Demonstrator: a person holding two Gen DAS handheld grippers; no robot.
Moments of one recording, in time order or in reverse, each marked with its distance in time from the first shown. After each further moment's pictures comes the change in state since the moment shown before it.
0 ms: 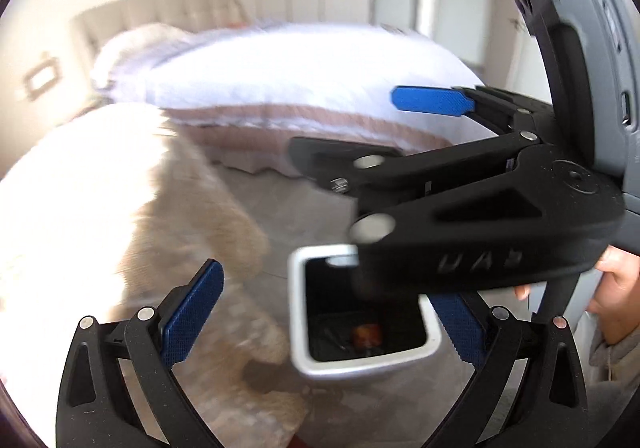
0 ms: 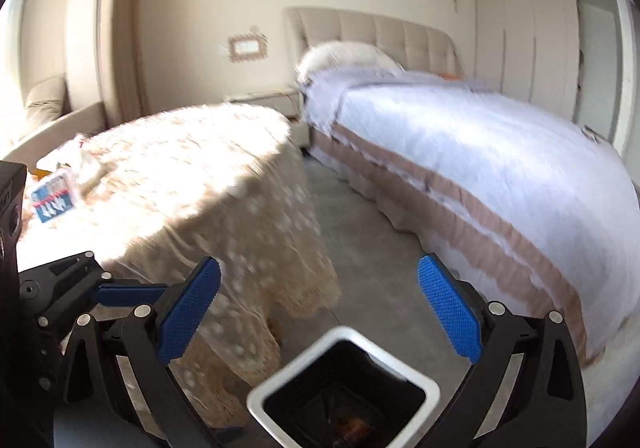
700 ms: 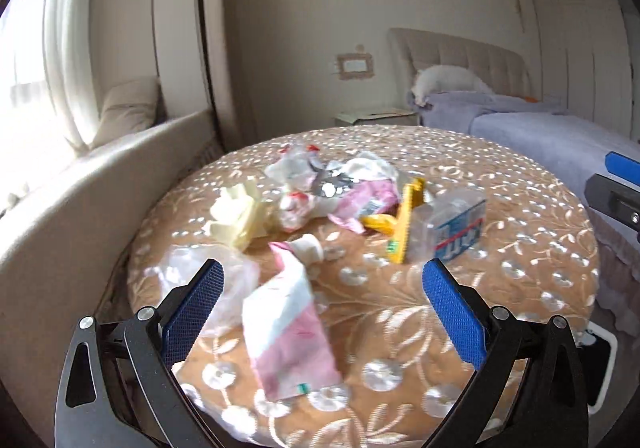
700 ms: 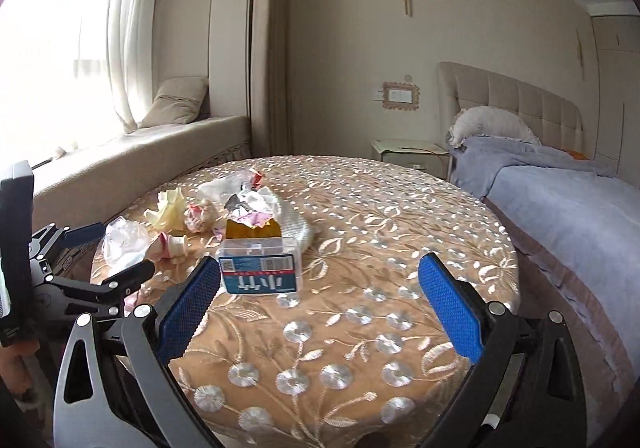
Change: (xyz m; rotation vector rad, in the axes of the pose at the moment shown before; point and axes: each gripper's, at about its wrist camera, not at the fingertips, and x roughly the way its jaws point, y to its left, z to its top) left arm -0.217 0.177 -0.115 -0.495 -0.159 0.916; right arm -0.021 0.197 0.058 -0.216 -0.134 0.425
